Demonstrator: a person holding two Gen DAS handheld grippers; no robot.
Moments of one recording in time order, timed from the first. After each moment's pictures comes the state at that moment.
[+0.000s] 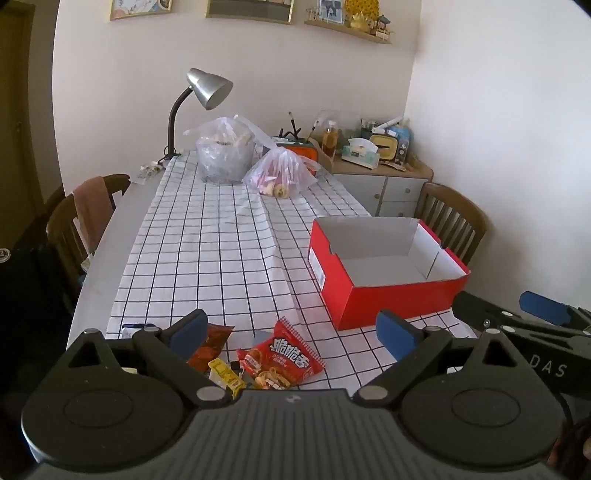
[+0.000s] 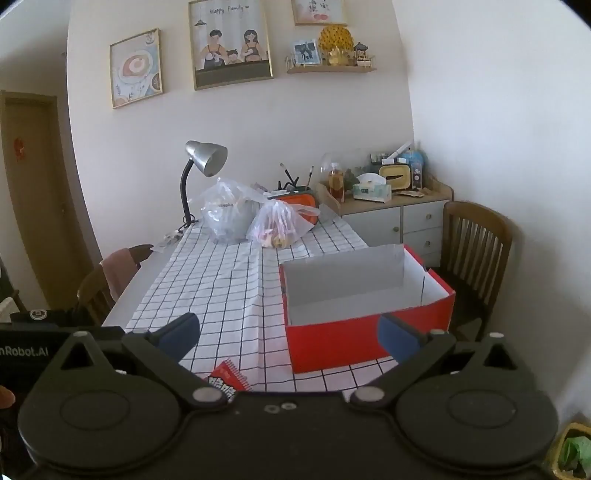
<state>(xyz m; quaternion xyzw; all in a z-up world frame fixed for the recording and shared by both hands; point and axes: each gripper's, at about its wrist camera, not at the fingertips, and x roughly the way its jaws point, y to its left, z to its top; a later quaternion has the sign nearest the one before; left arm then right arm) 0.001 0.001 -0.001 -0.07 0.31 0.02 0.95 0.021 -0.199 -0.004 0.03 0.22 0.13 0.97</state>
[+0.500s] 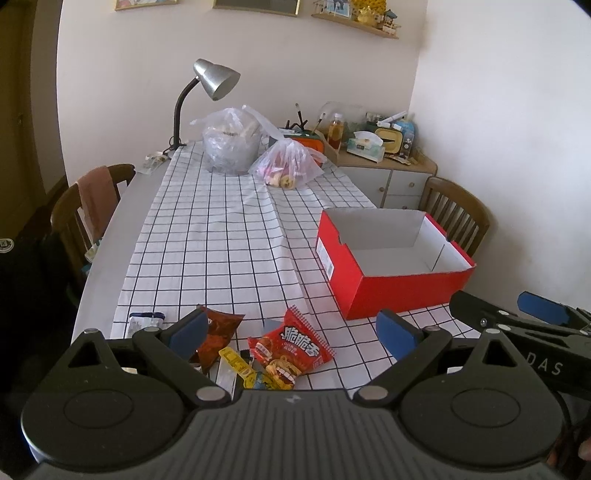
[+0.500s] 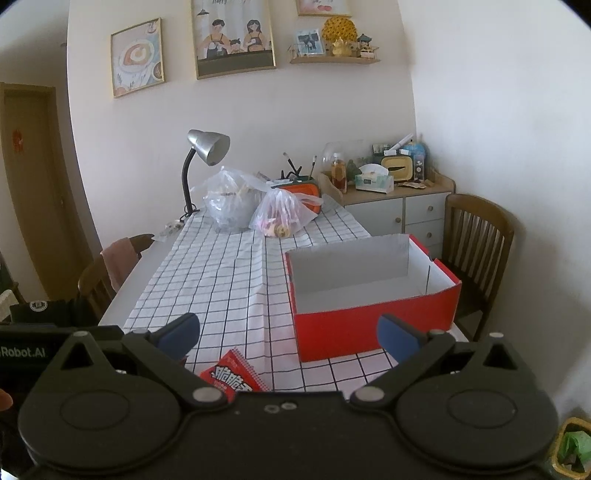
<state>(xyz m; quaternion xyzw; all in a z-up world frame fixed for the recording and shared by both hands) -0.006 0.018 -0.005 -0.07 0.31 0.02 0.95 0.019 -0.185 -0.009 0.02 0.24 0.13 0.96</state>
